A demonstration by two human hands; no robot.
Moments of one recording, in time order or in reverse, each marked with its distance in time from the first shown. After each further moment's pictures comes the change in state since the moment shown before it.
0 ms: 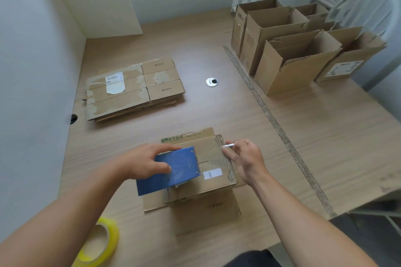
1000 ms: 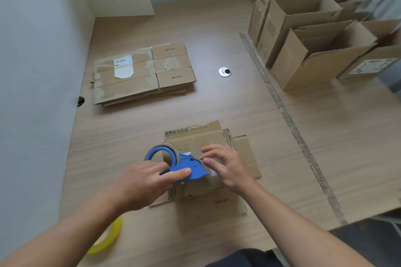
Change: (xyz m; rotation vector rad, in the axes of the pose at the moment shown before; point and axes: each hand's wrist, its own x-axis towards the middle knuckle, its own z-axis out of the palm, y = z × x) left_hand -0.029 -0.038 0.062 0.547 0.504 0.598; right_hand -0.030 0.023 0.026 -0.991 -0.459 -0.492
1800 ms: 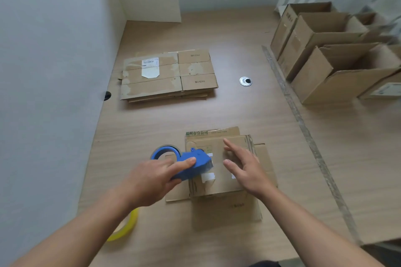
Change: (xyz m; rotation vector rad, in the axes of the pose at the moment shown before) left_hand -0.036 -0.006 0.000 -0.083 0.070 -0.283; right_hand -0.002 -0.005 0.001 -0.068 -0.007 0.023
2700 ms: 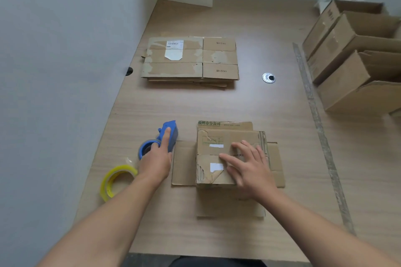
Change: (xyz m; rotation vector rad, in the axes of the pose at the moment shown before) left_hand -0.008 -0.016 0.084 -0.066 -0.151 -1.071; right_hand -0.006 0.021 0.009 -0.661 -0.135 -0.256
